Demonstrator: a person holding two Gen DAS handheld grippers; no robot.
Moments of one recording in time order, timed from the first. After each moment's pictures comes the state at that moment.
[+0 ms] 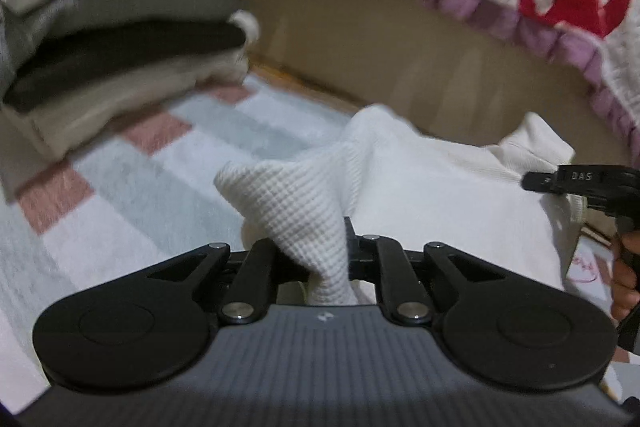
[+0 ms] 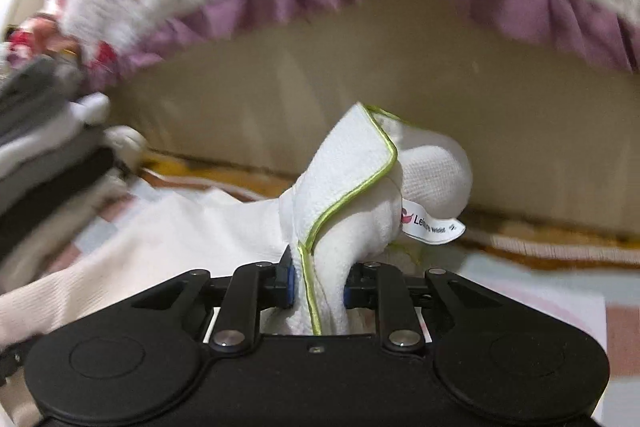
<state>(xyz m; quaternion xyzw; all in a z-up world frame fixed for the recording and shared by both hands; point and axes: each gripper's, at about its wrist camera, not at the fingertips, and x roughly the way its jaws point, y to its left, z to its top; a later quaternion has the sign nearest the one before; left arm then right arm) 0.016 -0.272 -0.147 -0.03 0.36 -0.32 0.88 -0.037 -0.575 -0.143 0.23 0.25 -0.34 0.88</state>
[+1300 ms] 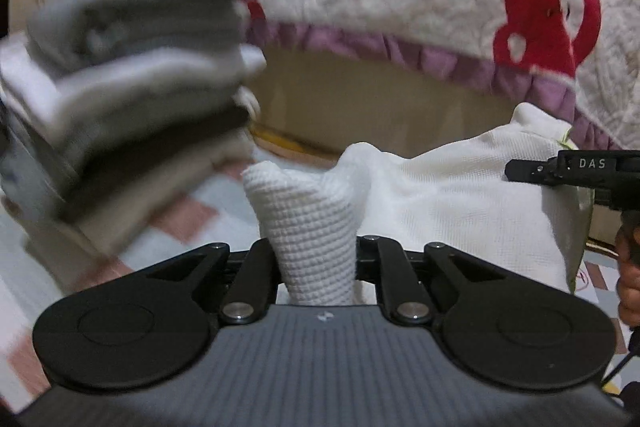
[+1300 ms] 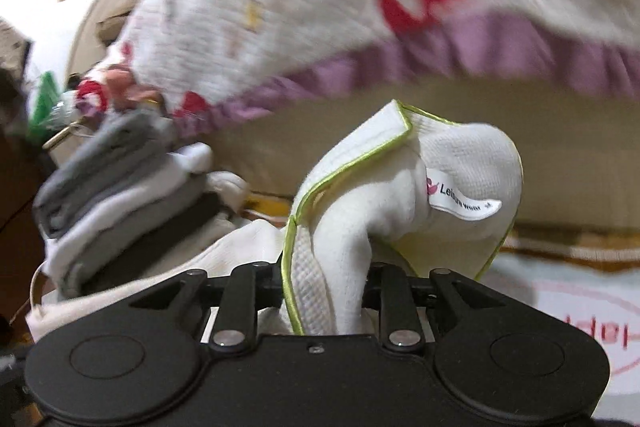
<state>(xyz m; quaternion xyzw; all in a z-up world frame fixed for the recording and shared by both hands) 0.021 -0.220 -0.051 0.01 0.25 -0.35 0.90 -0.037 -0.508 -0.071 0.24 0.17 -0.24 0.92</state>
